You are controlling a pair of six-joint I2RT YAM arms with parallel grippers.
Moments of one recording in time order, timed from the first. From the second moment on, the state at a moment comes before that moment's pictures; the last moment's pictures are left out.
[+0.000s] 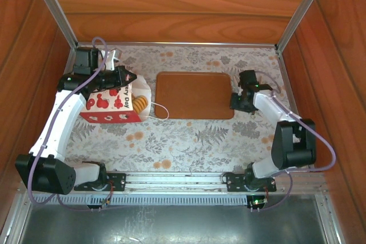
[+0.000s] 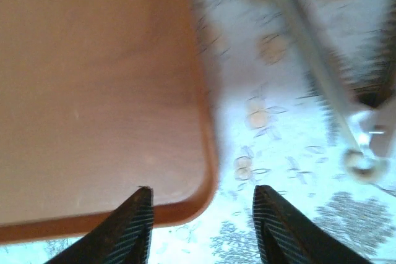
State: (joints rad) left arm -0.14 1.25 1.25 -0.73 0.68 -0.39; right arm 0.15 1.49 1.00 -0.72 0.04 0.26
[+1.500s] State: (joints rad) left arm -0.14 1.21 1.23 -0.71 0.68 -0.35; right arm -0.08 2.19 1.68 -1.19 0.05 -0.18
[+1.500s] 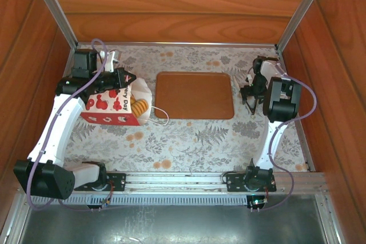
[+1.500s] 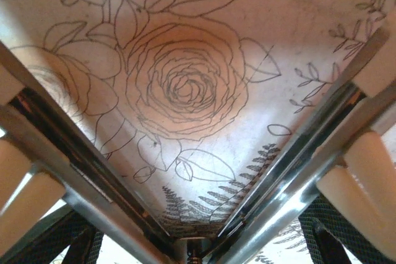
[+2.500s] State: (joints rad) left arm -0.14 1.20 1.23 -0.70 0.66 -0.38; right arm -0.08 2.14 1.64 -1.16 -0.03 -0.15
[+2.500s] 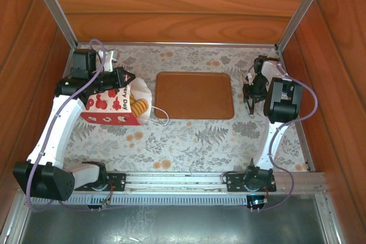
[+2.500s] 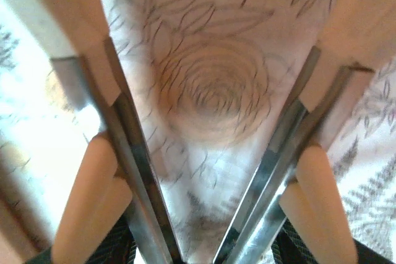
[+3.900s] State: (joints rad) left arm -0.14 1.16 1.23 -0.68 0.58 -0.40; right arm 0.64 1.35 1.22 -0.92 -0.45 -0.09
